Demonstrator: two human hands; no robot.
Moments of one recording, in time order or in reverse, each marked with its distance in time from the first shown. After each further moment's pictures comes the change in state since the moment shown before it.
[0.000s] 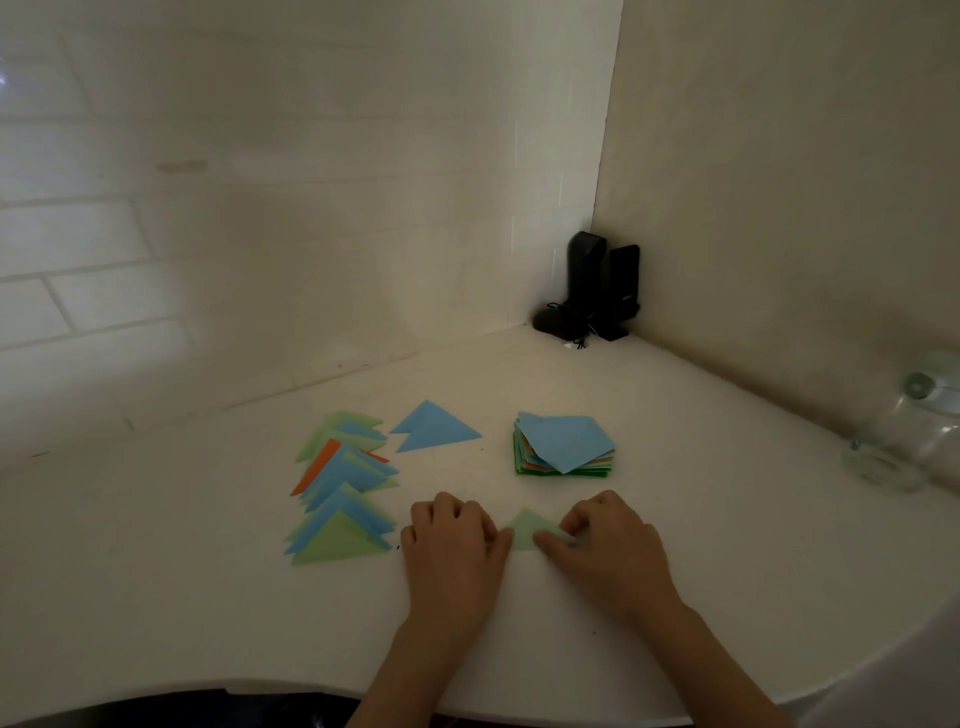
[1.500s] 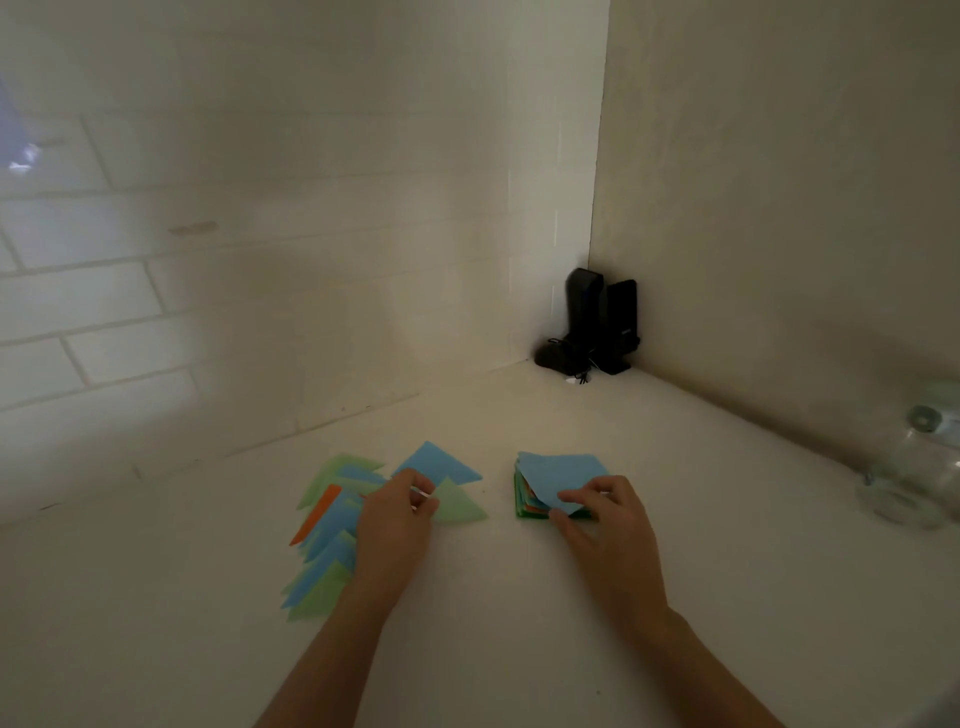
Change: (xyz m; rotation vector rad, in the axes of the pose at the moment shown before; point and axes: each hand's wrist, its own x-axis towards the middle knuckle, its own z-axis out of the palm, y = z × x) left_hand 0.080 -0.043 -0.022 -0.411 0.002 -0.230; right_hand 0.048 0.014 0.016 0.347 0.451 -0.160
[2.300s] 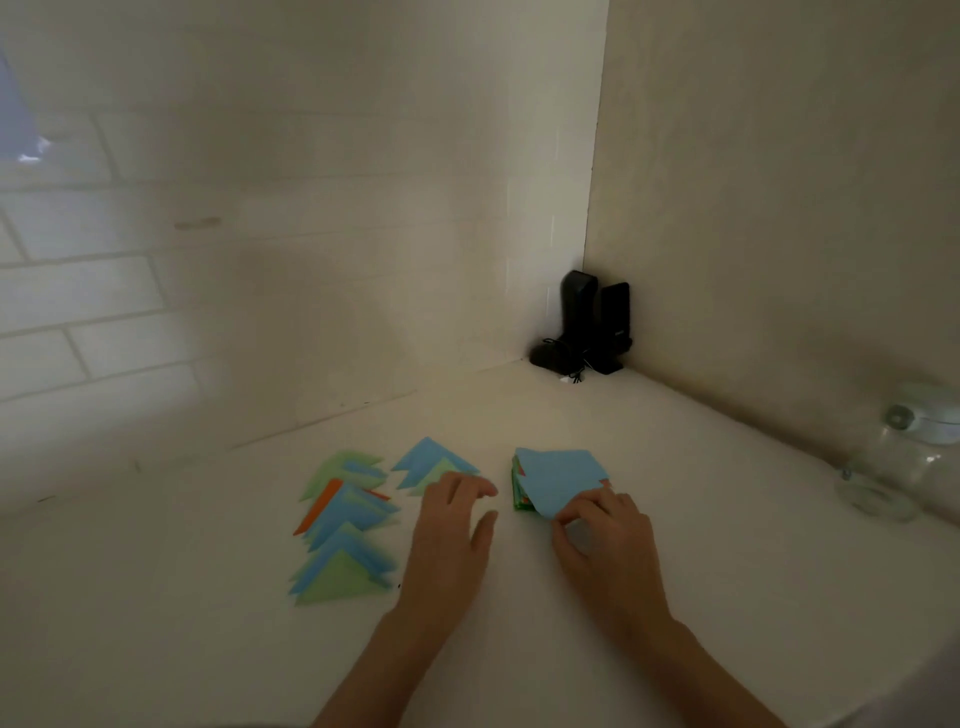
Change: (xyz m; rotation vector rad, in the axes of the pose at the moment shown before) left_hand -0.045 0.019 0.020 -0.074 0.032 0.504; right_hand -0.018 -0.010 -0.012 -0.202 0.079 -0.244
